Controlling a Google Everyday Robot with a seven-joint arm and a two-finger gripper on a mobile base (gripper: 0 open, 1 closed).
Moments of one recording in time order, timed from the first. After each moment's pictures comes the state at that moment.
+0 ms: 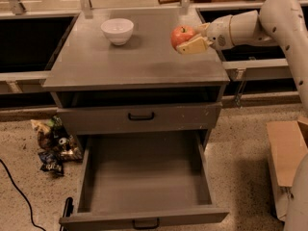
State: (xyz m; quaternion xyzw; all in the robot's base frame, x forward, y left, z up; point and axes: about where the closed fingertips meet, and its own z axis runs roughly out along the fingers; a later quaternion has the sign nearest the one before) arm 0.751 -0.123 0.907 -0.47 0.70 0.23 0.49
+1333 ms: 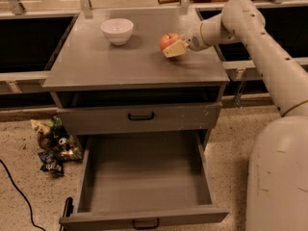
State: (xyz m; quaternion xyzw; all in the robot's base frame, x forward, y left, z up) arm 0.815 -0.092 0.853 -0.41 0.78 0.18 0.44
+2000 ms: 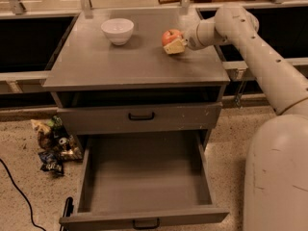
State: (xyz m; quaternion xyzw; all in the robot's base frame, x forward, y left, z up) arm 0.852 -0.101 0.848 -0.39 0.78 0.11 0.47
